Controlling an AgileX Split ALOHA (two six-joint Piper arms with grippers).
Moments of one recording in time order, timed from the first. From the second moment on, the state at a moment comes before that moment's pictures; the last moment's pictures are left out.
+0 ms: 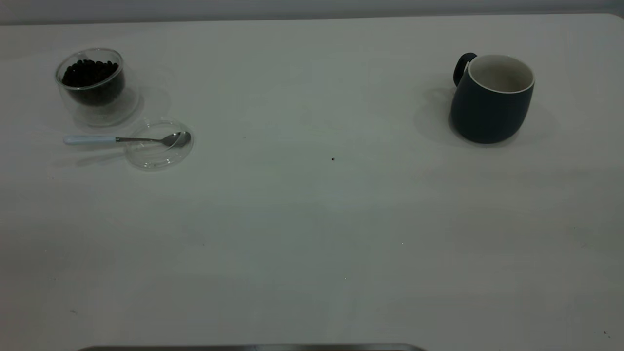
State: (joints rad) left arm -0.03 -0.02 -0.49 0.01 1.14 0.01; right arm 0.04 -0.02 -0.47 -0.01 1.13 -0.05
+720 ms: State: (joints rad) left arm -0.03 -0.02 -0.49 0.01 1.14 0.01; right arm 0.04 -0.02 -0.47 -0.01 1.13 -0.05
